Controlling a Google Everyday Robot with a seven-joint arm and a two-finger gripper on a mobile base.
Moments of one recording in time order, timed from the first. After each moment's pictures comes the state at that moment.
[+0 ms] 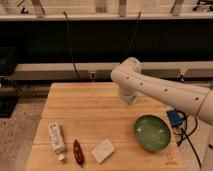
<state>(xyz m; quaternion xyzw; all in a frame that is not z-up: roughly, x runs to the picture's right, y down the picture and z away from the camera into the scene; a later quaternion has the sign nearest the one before) 0.132 0.101 0.761 -0.33 -0.03 -0.29 0.90</state>
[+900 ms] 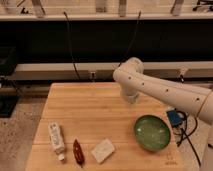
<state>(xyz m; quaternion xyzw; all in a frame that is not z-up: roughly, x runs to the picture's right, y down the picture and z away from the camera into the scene) 0.141 0.096 0.768 -0.33 -0.04 -0.33 0.88</state>
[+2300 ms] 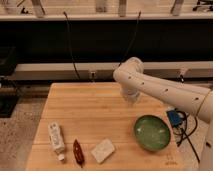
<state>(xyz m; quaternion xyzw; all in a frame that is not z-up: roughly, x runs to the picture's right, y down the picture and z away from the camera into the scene) 0.147 0.093 0.774 -0.33 -0.06 -0.39 0.86</state>
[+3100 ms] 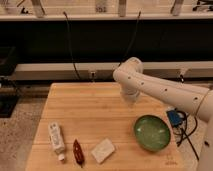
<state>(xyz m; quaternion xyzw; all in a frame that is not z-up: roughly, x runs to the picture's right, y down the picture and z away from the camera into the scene) 0.145 0.094 0.776 -0.33 -0.07 -0.43 0.84</state>
